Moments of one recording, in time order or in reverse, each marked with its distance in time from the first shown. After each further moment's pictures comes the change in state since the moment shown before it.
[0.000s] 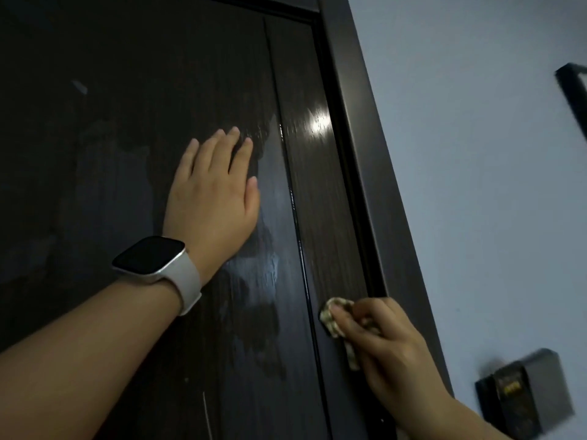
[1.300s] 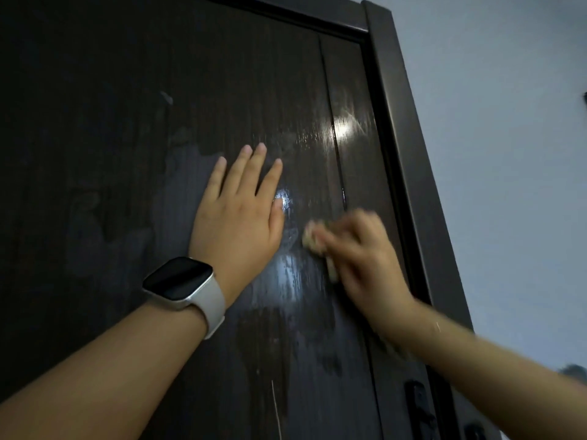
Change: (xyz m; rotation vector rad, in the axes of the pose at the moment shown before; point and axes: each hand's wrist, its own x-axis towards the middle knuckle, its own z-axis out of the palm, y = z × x) left_hand -0.031 -0.037 -0.017 -0.022 0.021 0.008; right_hand 0.127 -0.034 0.026 0.061 0.102 -0.119
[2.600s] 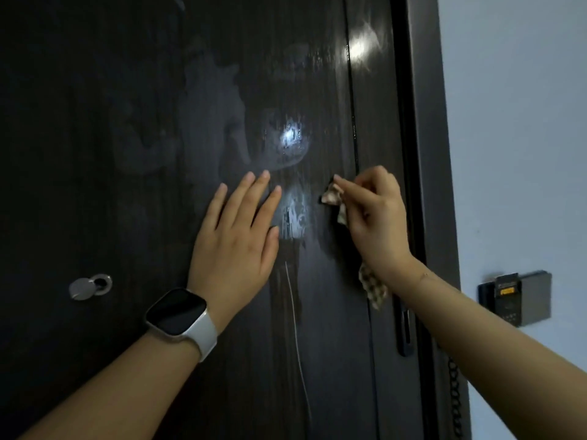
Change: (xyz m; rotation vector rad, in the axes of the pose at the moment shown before) left_hand -0.137 0.013 -0.045 -0.084 -0.215 0.055; right_hand -0.046 -0.041 -0.009 -0.023 -0.007 0.340
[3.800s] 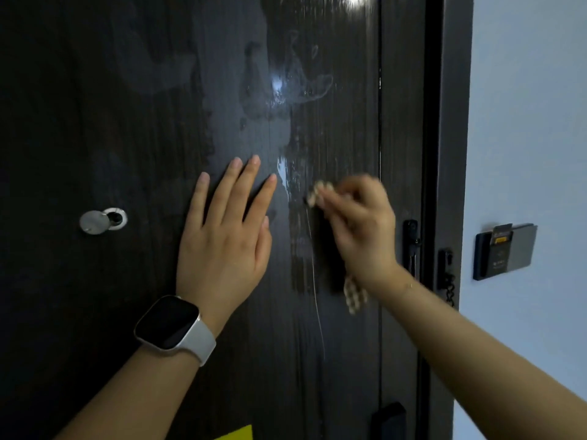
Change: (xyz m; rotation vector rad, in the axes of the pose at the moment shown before) left_hand -0.072 -0.005 -0.010 -0.045 -0.019 -0.070; right_hand -0.075 -0.054 0.014 0.066 0.005 -0.083
